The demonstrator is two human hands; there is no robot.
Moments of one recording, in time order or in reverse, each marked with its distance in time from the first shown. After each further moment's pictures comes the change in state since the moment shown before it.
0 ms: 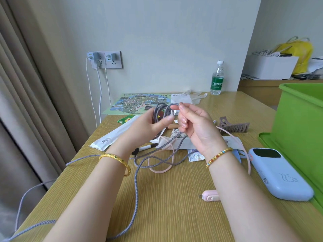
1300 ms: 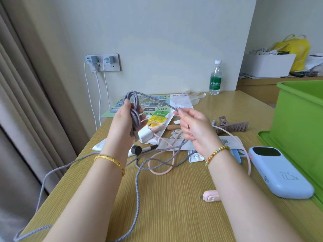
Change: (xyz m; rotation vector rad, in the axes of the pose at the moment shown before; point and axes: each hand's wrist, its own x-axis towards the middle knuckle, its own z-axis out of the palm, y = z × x) left_hand 0.011 -0.010 -0.019 -0.849 0.518 -0.379; right_hand 0.005 0.008 -0.009 -0.196 0.173 0.114
